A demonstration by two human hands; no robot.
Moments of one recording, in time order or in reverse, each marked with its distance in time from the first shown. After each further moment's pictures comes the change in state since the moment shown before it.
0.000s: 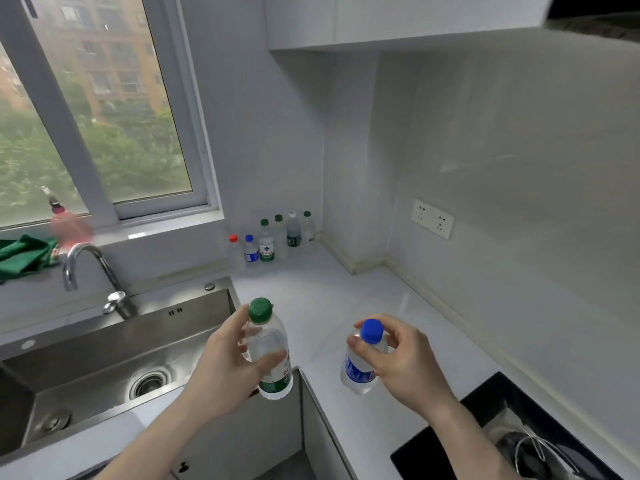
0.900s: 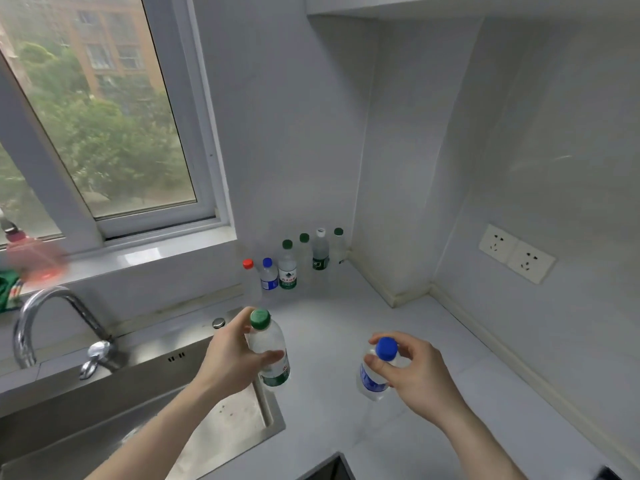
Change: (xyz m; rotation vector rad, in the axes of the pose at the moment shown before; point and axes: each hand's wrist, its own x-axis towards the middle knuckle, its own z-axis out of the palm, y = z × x) left_hand 0.263 -0.162 -0.048 0.094 0.007 -0.178; right_hand 0.236 0.039 0.098 -0.103 -0.043 0.104
